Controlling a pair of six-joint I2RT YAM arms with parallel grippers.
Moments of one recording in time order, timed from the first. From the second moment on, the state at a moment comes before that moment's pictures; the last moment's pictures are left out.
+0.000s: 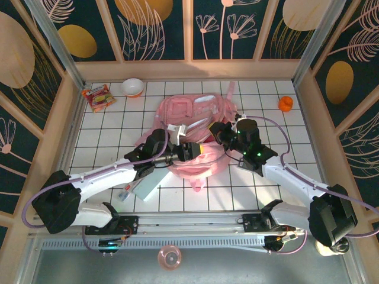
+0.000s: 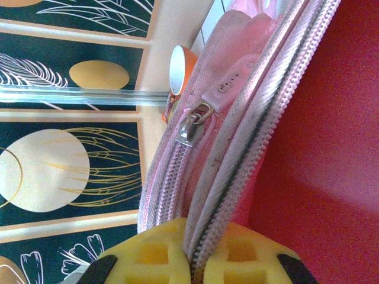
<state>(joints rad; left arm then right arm) -0.82 1.33 0.73 0.23 0.34 -0.85 0.57 1.15 0.67 0.17 -0.22 1.33</state>
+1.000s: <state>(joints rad) -0.87 1.33 0.80 -0.02 0.16 -0.76 0.56 1.15 0.76 -0.04 -0.22 1.21</state>
